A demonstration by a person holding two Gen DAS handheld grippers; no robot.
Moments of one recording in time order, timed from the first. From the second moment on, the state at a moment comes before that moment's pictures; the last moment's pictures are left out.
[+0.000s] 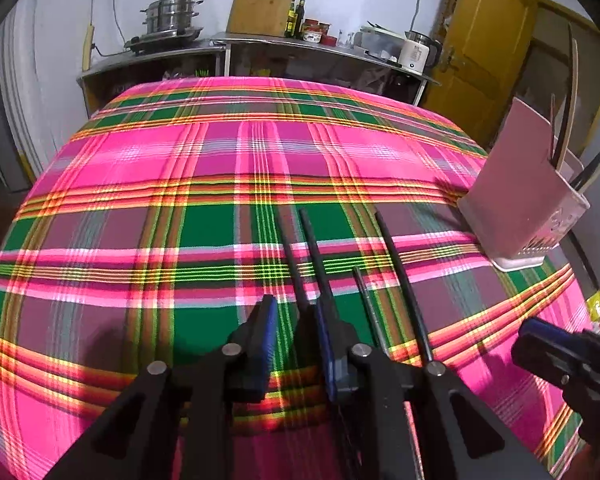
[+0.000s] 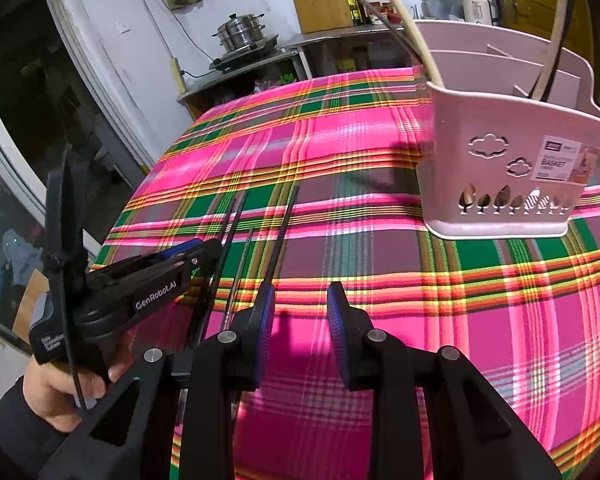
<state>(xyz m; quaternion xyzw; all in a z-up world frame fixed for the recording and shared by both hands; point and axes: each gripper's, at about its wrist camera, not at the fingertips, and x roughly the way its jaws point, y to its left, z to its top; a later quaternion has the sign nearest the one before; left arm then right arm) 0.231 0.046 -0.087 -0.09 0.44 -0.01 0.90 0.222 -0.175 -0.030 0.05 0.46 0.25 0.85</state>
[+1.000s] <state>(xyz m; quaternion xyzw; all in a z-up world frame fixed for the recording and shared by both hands) 0.236 0.074 -0.087 -0.10 0.46 -0.01 0.88 0.285 -0.099 -0.063 -0.04 0.48 0.22 0.85</state>
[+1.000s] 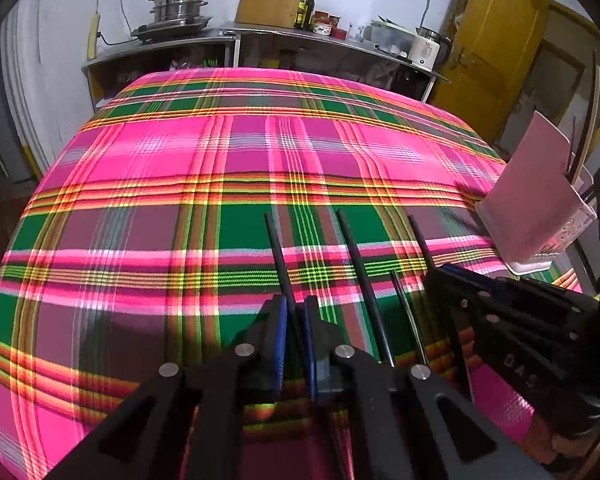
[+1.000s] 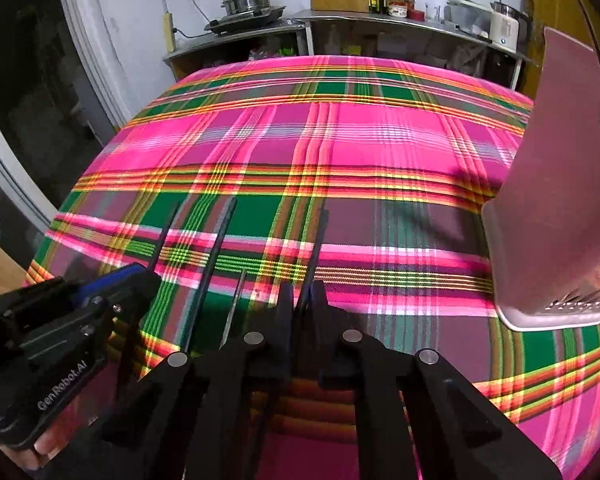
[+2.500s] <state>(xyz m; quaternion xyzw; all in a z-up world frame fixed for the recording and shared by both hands) 0.148 0.038 0.076 -0.10 0.33 -0.08 0.94 0.198 -0.208 0.092 0.07 0.34 0.24 0.90</state>
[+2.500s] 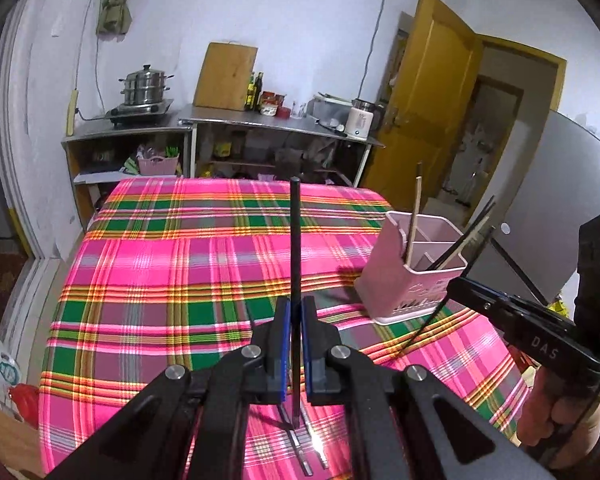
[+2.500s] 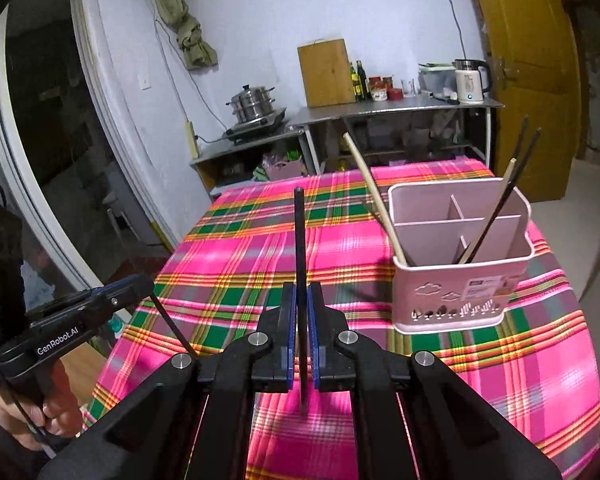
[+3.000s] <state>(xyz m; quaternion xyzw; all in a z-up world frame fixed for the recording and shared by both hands) 0.140 -0.002 0.094 -0.08 0.32 -0.12 0.94 0.180 -0.238 0.114 0.07 0.31 0.23 0.92</state>
